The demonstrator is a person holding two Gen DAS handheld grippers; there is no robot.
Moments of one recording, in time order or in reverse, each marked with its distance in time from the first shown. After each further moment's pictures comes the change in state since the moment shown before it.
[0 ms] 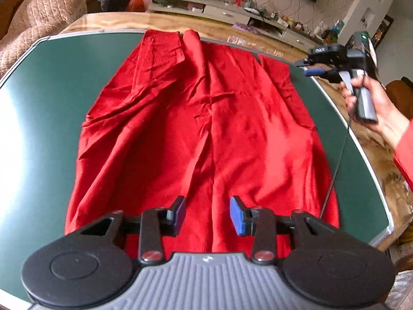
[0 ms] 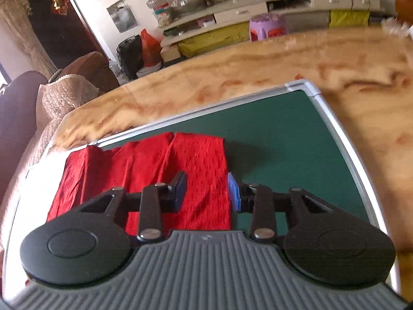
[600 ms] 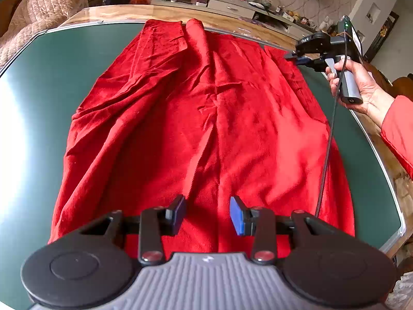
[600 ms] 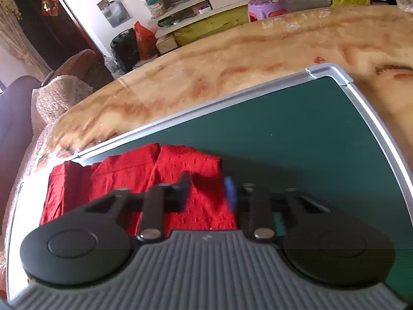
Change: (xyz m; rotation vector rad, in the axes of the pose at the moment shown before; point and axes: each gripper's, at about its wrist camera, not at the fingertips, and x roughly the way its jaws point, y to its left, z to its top) left arm 0.017 -0.003 -0.009 -0.004 0.014 0.032; right arm 0.061 -0.003 0.007 0.058 0.058 0.026
